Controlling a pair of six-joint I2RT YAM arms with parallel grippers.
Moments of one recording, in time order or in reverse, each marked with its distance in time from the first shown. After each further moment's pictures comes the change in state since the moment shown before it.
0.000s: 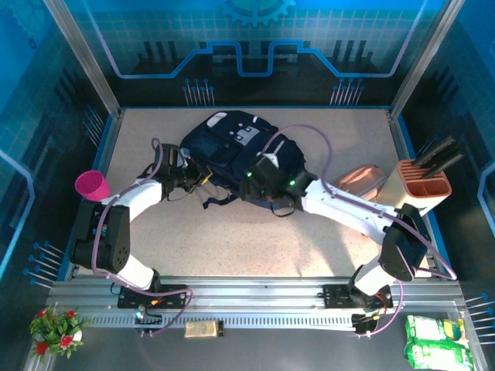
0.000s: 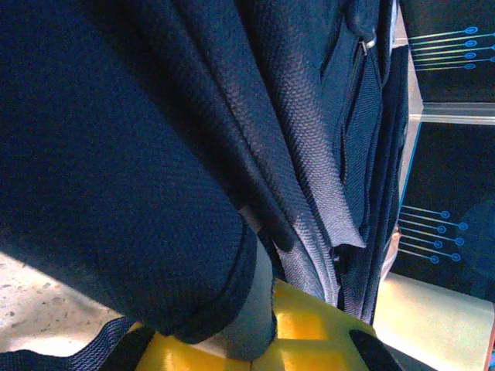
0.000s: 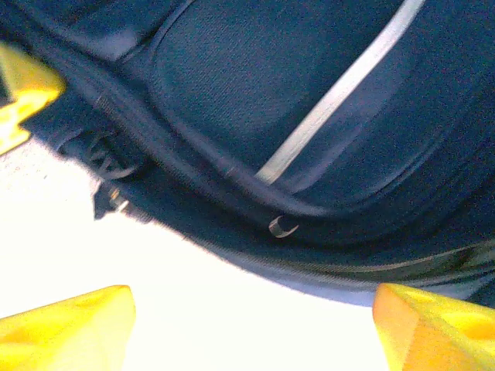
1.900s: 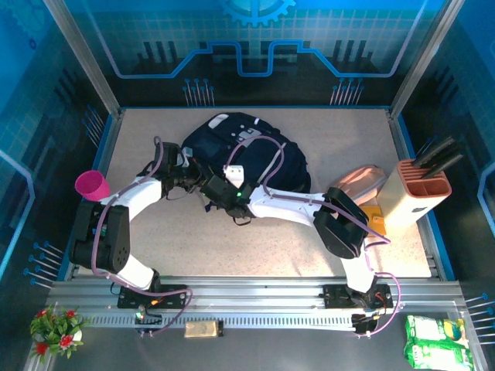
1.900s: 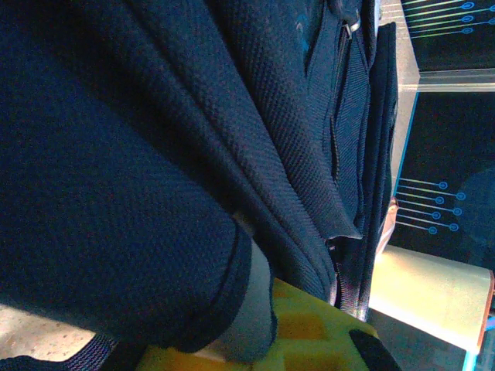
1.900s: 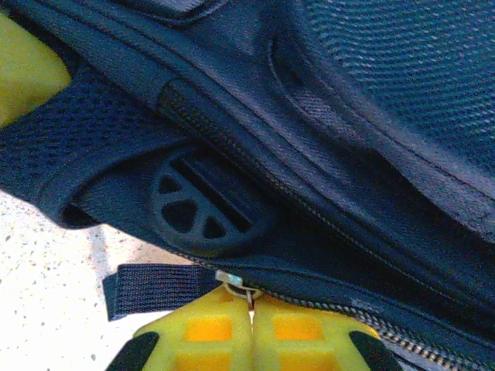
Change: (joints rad) left arm 0.002 0.000 0.024 -0.050 0.060 0.050; right arm 0.128 0.409 0.219 0.093 0.251 0.191
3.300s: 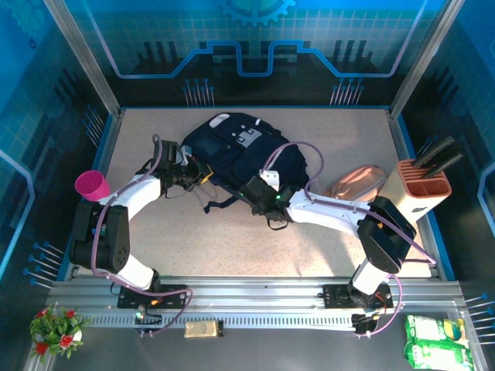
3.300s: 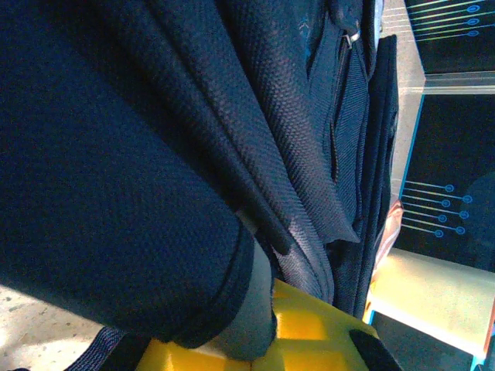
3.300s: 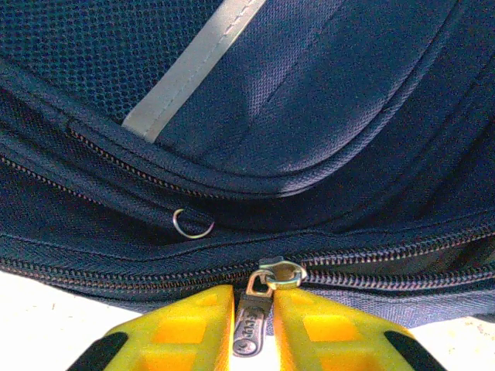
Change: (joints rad) left arm 0.008 0.000 0.028 -0.046 -0.013 0.023; right arm -0.112 -0.317 -0.370 0.004 -0.120 -0.036
